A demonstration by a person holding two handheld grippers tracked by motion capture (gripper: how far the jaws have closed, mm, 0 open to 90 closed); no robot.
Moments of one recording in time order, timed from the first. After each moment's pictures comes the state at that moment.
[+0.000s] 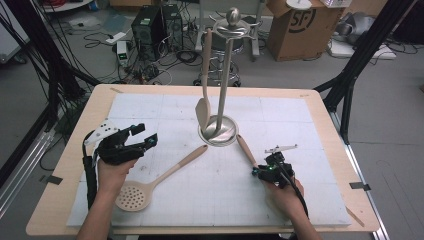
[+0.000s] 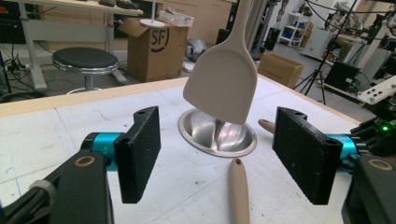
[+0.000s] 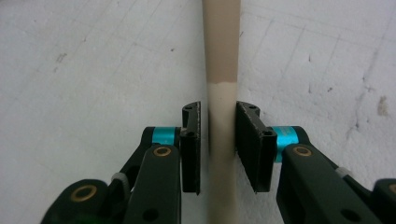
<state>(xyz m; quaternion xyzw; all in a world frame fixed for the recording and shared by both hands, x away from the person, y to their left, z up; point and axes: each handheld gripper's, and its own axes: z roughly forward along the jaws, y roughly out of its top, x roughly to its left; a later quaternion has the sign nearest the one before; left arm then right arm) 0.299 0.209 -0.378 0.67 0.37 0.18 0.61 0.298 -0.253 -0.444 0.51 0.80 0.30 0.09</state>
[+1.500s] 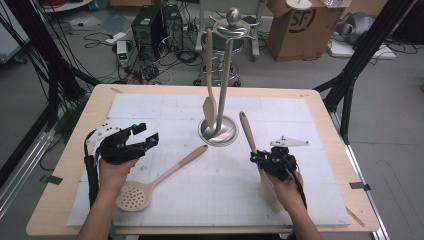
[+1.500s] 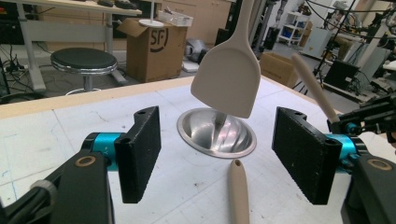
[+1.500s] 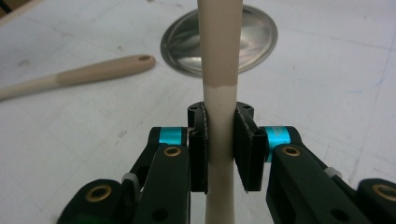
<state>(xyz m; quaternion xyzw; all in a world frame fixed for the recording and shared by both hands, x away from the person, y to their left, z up) 0.301 0.208 -0.378 0.67 0.37 0.19 0.61 0.298 -0.252 -0.409 0.45 0.77 0.43 0.14</state>
